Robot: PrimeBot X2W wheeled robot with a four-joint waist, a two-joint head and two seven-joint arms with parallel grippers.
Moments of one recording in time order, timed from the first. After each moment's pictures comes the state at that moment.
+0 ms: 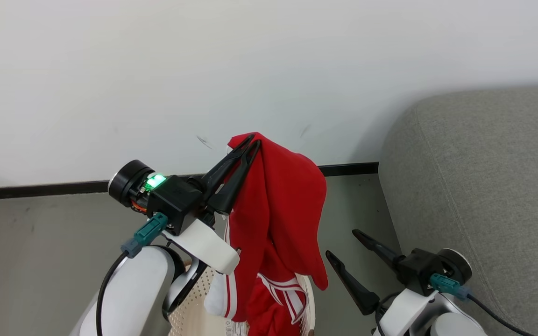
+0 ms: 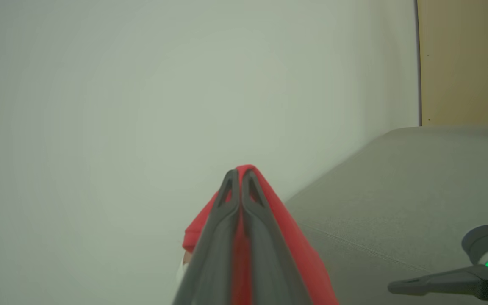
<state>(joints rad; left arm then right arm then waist) -0.45 0.09 -0.43 0.03 -0.25 -0.12 -0.12 -0.20 -0.19 0.51 0.20 0.17 0.13 -0.25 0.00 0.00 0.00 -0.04</state>
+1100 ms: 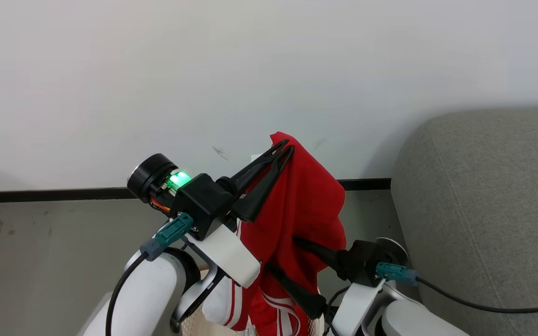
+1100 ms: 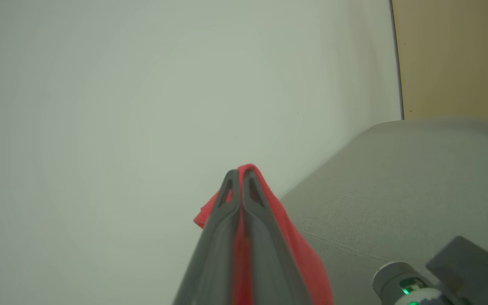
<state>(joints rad) -0.44 0.10 -0.49 -0.17 -0.28 -0.12 0.08 -0.37 -0.16 0.82 0.23 0.39 0.13 -0.25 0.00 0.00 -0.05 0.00</state>
